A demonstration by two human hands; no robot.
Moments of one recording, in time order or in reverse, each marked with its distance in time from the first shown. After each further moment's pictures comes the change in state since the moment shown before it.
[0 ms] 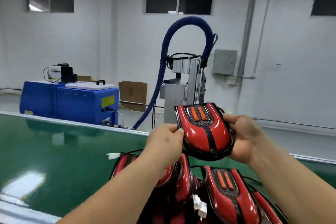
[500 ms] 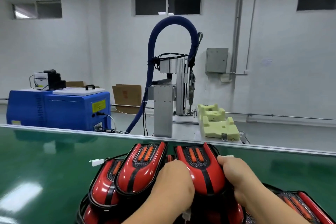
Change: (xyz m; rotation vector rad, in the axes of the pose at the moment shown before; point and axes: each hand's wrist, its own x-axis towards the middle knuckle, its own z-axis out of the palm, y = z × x) left_hand -0.019 -0.025 0.071 0.864 -0.187 -0.073; right_hand 0.015 0.062 -0.089 -0.616 0.322 0.006
